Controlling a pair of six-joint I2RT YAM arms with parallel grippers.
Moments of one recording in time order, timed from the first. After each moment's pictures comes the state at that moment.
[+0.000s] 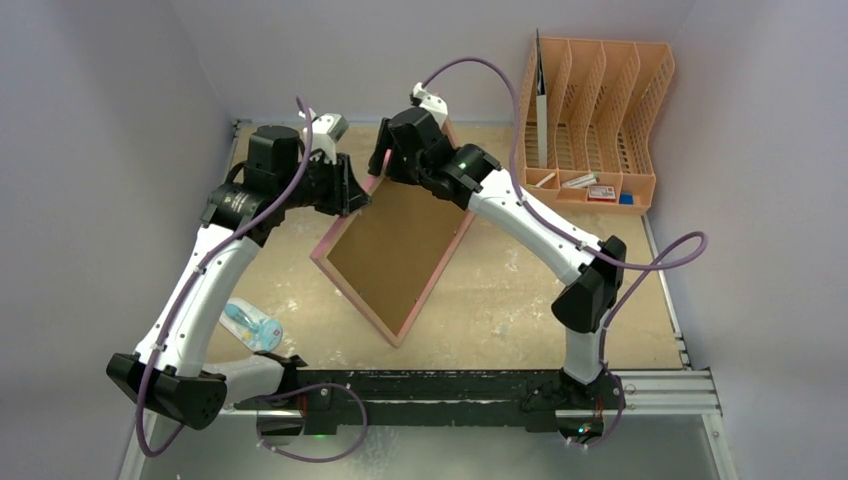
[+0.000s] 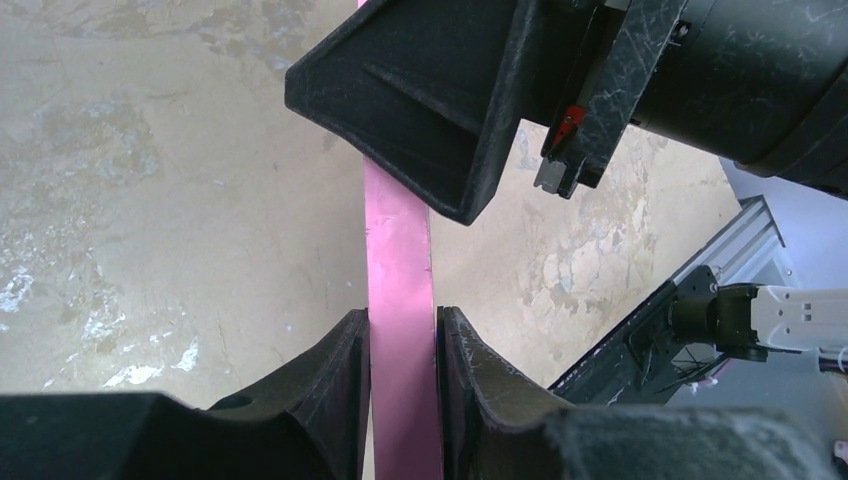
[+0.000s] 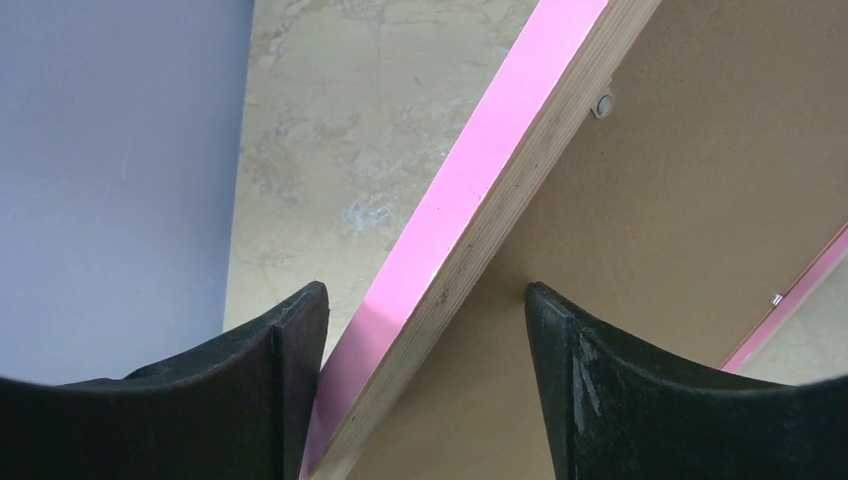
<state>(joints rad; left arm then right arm) -0.33 1.21 1.43 -0.78 0.39 -0.22 0.85 1.90 2.04 -0.72 0.35 0.79</state>
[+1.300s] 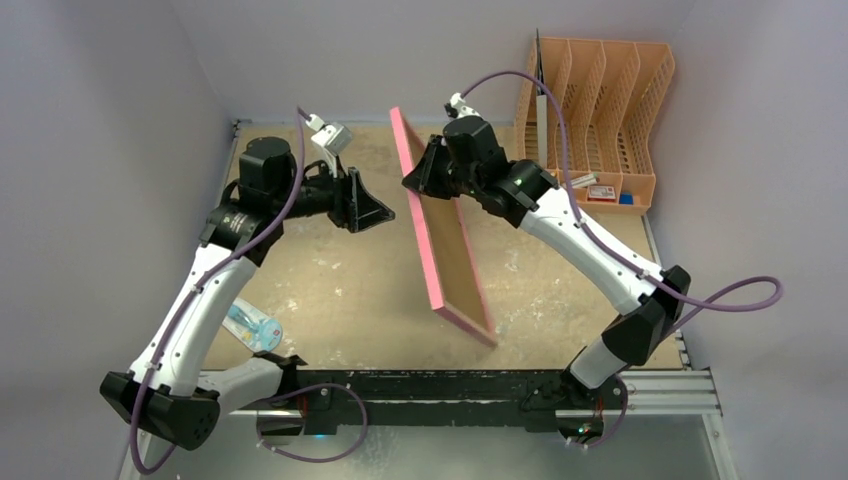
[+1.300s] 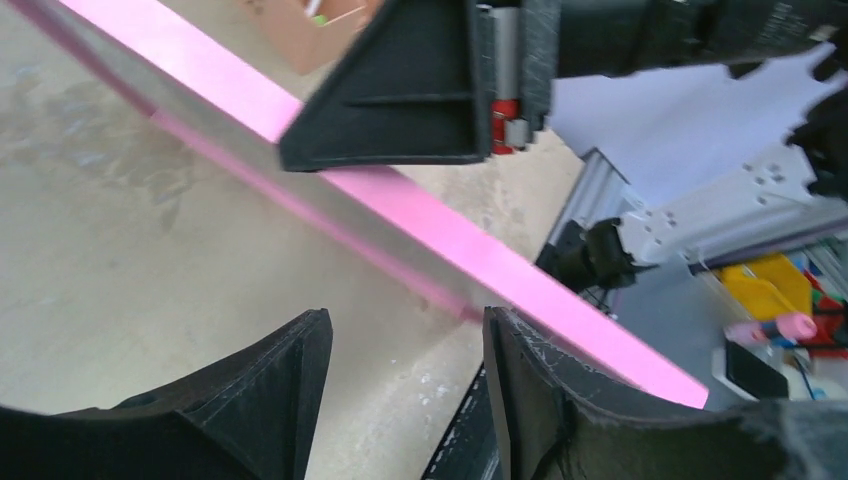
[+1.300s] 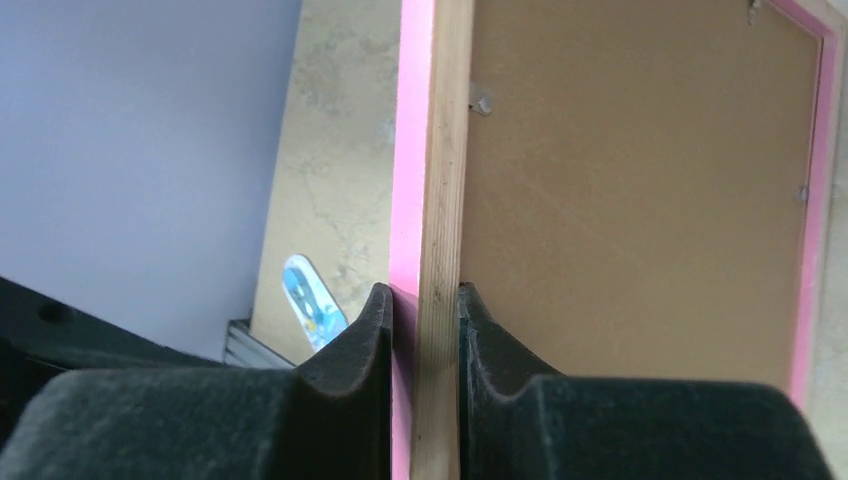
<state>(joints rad) -0.34 1.12 1.29 -0.52 0.79 -0.26 0.77 1.58 1.72 -0.66 0.09 0.78</state>
